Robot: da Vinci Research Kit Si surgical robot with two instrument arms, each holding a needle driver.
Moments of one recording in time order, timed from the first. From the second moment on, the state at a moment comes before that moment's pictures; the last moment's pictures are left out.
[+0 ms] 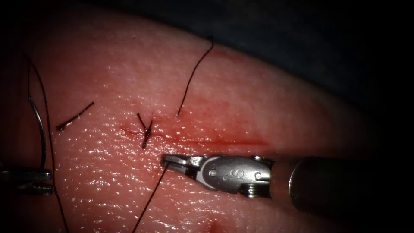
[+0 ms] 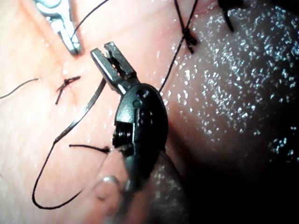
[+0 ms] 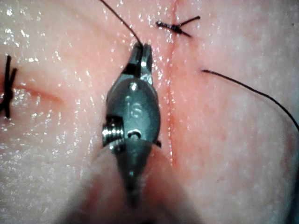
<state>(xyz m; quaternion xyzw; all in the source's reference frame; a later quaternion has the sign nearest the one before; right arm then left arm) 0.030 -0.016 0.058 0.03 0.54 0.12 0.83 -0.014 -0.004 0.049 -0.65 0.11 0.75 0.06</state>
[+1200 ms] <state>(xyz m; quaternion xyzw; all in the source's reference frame) 0.031 -0.033 0.042 0.08 0.58 -0.12 0.80 -0.014 -0.003 0.049 -0.65 0.11 0.75 0.06</state>
